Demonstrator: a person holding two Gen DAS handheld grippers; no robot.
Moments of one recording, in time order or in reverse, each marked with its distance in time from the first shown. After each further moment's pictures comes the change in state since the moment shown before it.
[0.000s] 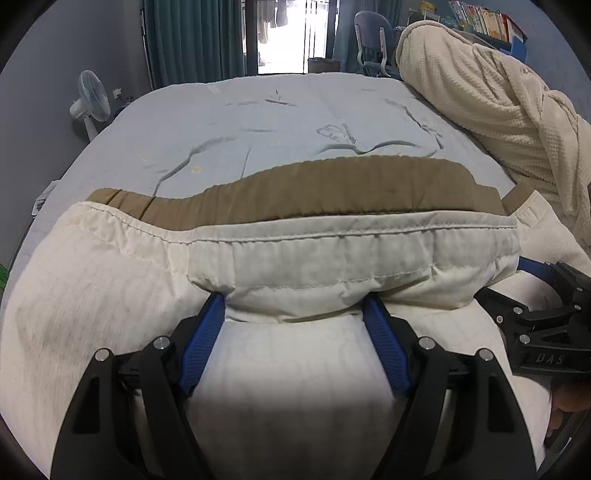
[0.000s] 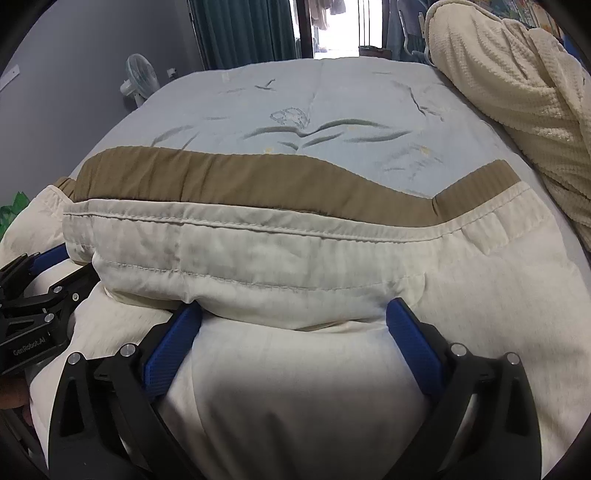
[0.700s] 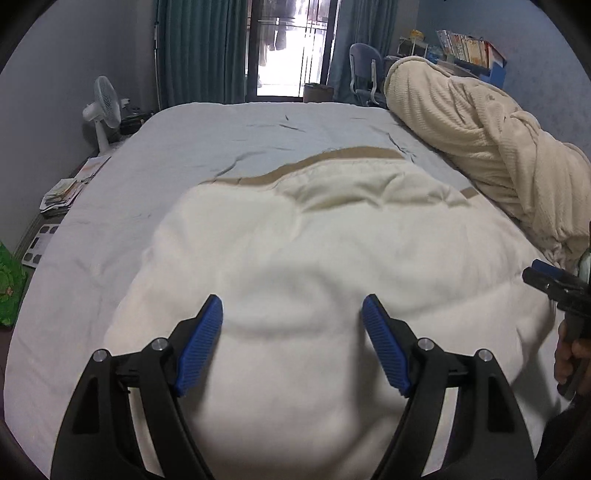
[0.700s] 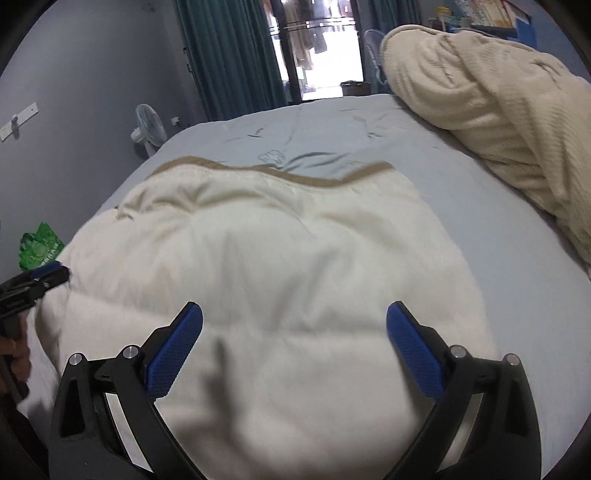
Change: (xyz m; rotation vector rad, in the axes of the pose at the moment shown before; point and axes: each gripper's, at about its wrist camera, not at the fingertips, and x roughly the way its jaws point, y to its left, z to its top) left arm -0.131 0.056 -0.087 -0.025 -0.107 -0.065; right arm -0.124 -0.052 -0.103 0.095 -0.202 0.046
